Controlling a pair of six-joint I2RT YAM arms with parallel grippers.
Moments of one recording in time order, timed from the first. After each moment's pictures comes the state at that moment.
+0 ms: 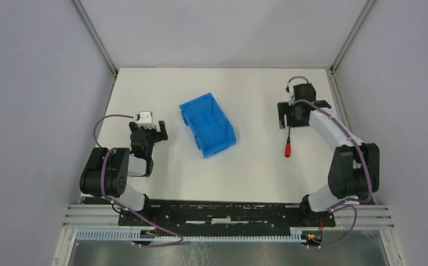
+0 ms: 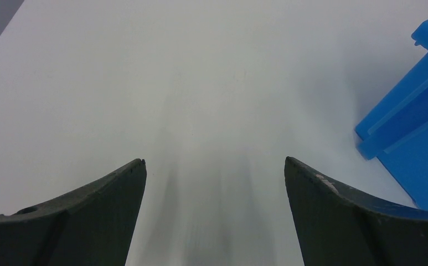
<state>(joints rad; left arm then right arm) -0.03 1.55 0.26 1.11 -0.07 0.00 0.11 1.49 1.23 -0.60 0.06 0.00</state>
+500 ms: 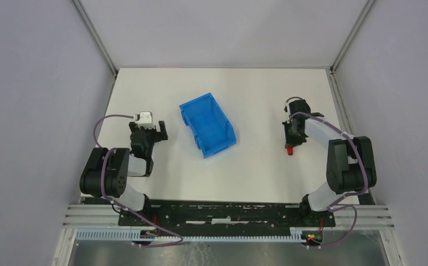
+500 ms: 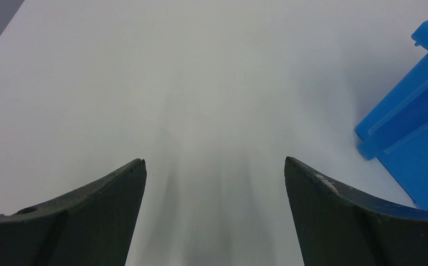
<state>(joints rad) -0.03 1.55 0.26 1.11 -0.07 0.00 0.10 1.59 0.90 -0.54 0.06 0.06</state>
